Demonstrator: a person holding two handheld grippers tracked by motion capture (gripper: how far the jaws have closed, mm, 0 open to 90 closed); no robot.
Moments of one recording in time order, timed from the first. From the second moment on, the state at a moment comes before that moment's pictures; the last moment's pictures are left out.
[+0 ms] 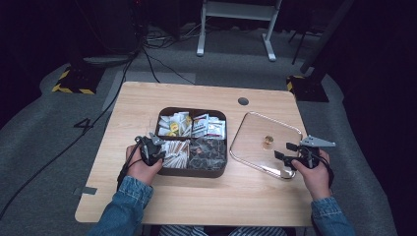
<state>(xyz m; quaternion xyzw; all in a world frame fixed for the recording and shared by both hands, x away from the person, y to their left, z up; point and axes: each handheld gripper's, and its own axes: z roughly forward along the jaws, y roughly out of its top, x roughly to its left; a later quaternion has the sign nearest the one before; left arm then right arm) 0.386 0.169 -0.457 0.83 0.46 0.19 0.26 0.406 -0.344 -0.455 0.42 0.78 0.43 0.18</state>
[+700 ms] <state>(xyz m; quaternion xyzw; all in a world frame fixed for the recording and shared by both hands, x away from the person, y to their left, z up) 0.383 0.186 -0.443 0.80 0.46 0.12 0.38 0.407 -0.346 -0.458 0.42 0.78 0.43 0.18</state>
